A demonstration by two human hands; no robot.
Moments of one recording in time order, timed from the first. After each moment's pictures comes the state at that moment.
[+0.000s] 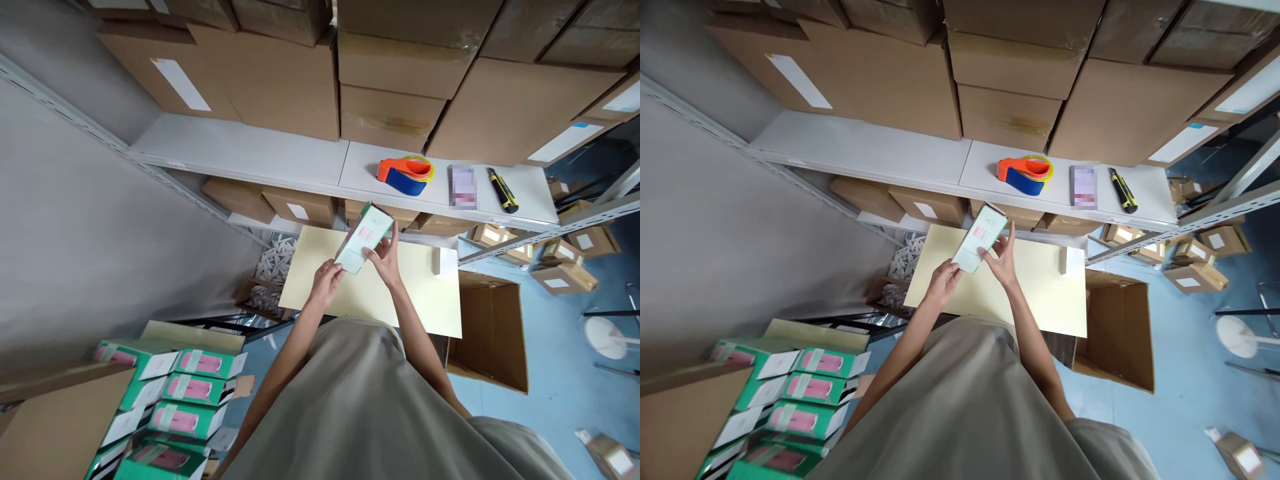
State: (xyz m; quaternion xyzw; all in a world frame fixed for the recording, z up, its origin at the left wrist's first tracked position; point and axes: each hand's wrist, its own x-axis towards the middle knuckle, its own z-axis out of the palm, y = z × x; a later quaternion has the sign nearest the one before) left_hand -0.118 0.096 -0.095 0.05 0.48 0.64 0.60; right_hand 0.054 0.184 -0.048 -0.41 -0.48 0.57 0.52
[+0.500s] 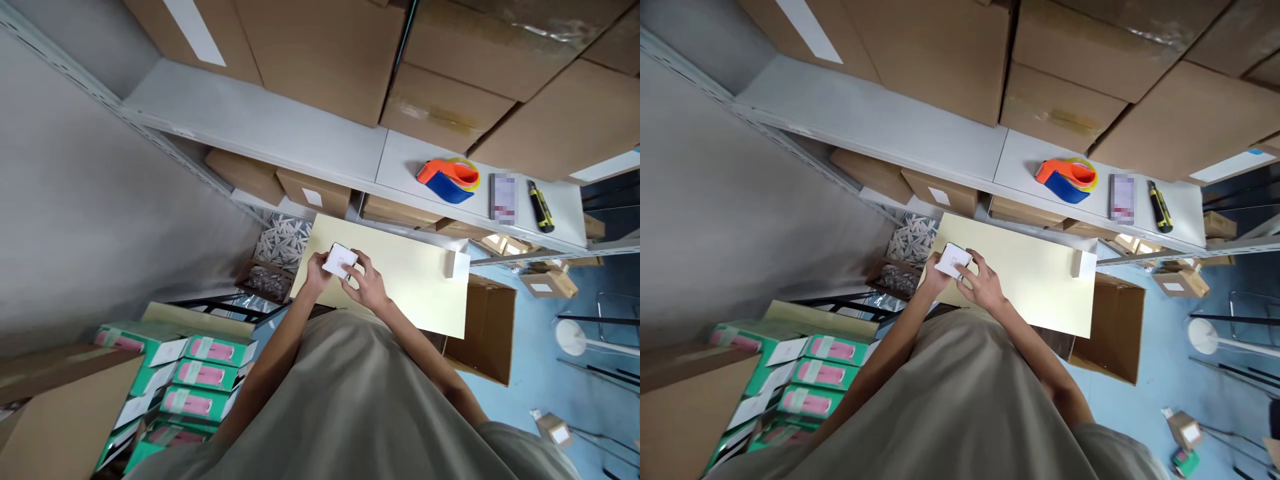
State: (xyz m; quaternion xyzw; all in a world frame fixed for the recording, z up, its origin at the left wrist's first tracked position) left_hand -0.222 0.121 -0.150 -0.18 0.46 0.60 0.63; right_hand -0.029 0.119 -0.084 -0.34 -0.88 0.20 0.27
